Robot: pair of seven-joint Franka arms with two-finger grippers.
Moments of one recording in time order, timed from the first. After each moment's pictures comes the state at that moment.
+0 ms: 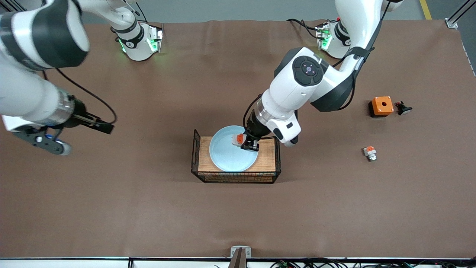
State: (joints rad) left arm -0.50 0.56 -0.20 -1.32 -0.15 2.21 -2.02; right arm 0.24 0.34 -0.11 -1.19 0.02 1.33 0.49
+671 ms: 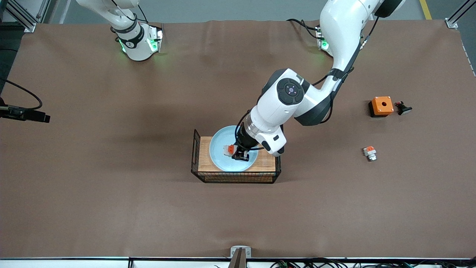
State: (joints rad) left arm -0.53 0.68 -0.19 -1.31 -0.15 2.35 -2.06; right arm -0.02 0.32 -0.12 -1.21 0.02 1.30 0.02
